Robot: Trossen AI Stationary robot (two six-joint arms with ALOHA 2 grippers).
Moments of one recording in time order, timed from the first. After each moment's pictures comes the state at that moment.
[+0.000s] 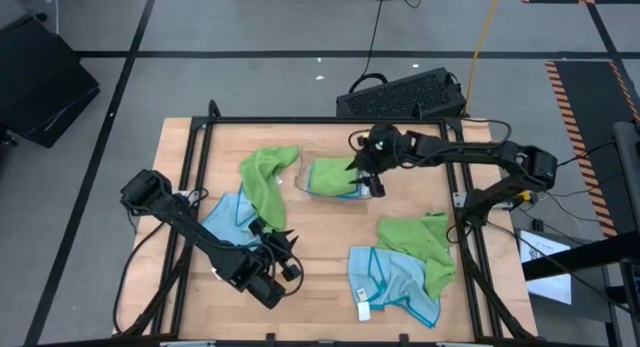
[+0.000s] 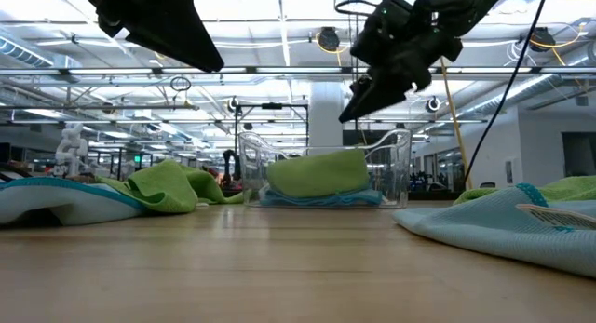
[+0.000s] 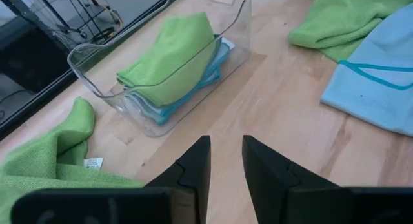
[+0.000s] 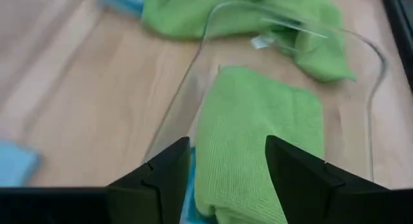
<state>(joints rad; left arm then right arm) -0.63 1.77 1.24 -0.78 -1.00 -1.02 -0.39 1.44 0.89 -0.21 -0.40 -0.44</state>
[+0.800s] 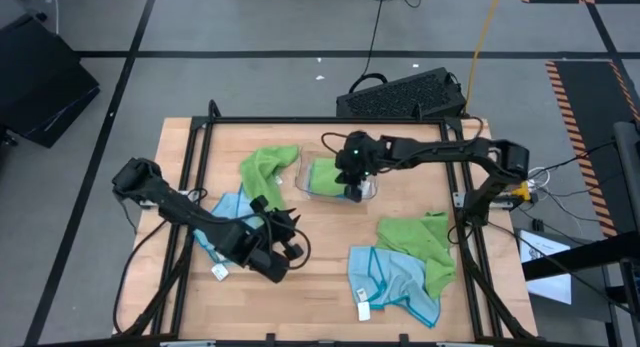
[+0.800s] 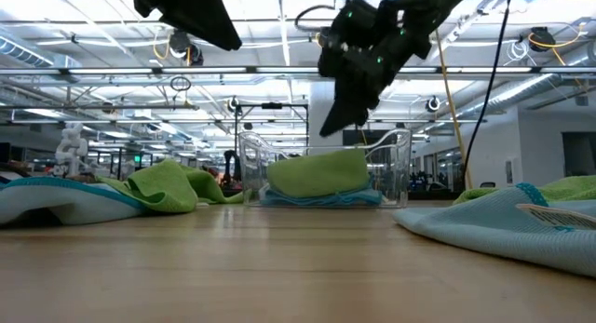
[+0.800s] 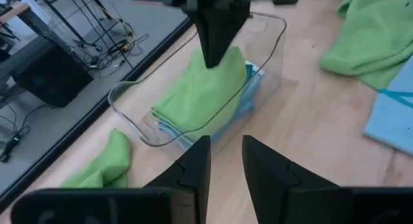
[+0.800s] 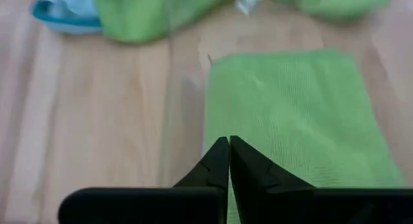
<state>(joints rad) -0.50 1.64 1.24 -0.74 -1.00 -0.76 -0.29 1.66 1.08 -0.31 -0.26 -0.03</state>
